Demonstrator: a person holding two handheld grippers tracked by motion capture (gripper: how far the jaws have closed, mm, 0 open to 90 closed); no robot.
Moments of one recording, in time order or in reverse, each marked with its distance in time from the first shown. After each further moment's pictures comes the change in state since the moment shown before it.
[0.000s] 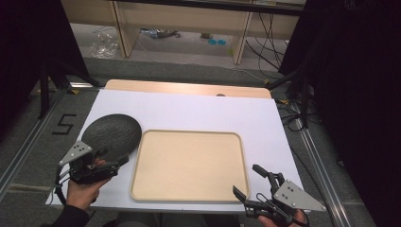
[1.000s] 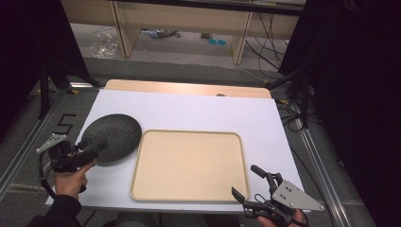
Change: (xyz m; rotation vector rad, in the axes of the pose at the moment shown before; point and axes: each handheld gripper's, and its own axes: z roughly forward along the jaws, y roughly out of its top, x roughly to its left) left arm 0.064 0.004 -0.005 -0.089 0.152 -0.221; right arm 0.002 0.000 0.002 0.012 0.017 -0.005
